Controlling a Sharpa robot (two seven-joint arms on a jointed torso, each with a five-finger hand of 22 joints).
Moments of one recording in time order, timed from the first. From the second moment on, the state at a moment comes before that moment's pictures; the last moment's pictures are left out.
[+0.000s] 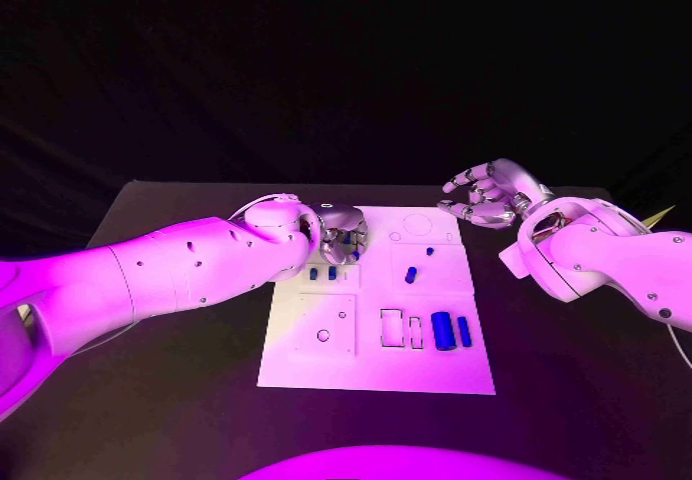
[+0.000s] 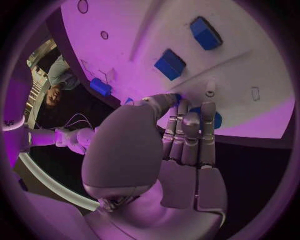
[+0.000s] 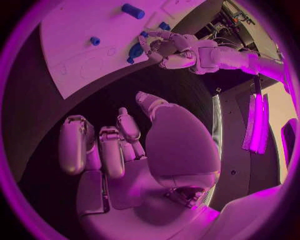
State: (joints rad) left arm 1.26 -0.49 -0.12 1.21 -1.49 -0.06 -0.05; left_hand 1.53 -0.23 0.59 0.16 0.24 0.85 0.16 0.40 0.34 0.91 0.11 0.55 0.20 1.20 0.04 1.31 0.90 0.17 0.89 0.15 1.12 0.97; right arm 1.33 -0.94 -0.15 1.62 -0.98 -0.60 -0.15; right_hand 1.28 -0.19 0.42 0.18 0.21 0.84 0.18 0.18 0.45 1.28 0.09 1.22 1.24 1.47 0.02 1.55 1.31 0.05 1.44 0.12 1.31 1.31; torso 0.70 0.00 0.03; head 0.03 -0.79
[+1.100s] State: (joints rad) left arm 1.25 -0.52 -0.12 1.22 -1.45 -0.09 -0.03; left_hand 1.50 -0.22 0.60 0.11 0.24 0.90 0.16 0.39 0.34 0.98 0.10 0.51 0.18 1.28 0.03 1.36 0.97 0.17 0.96 0.14 1.18 1.04; right arm 1.33 -0.94 -0.15 1.62 -0.98 -0.60 -0.15; right_hand 1.28 -0.19 0.42 0.18 0.21 0.84 0.18 0.19 0.45 1.28 0.09 1.22 1.24 1.47 0.02 1.55 1.31 0.05 1.44 0.12 1.31 1.31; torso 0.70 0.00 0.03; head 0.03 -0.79
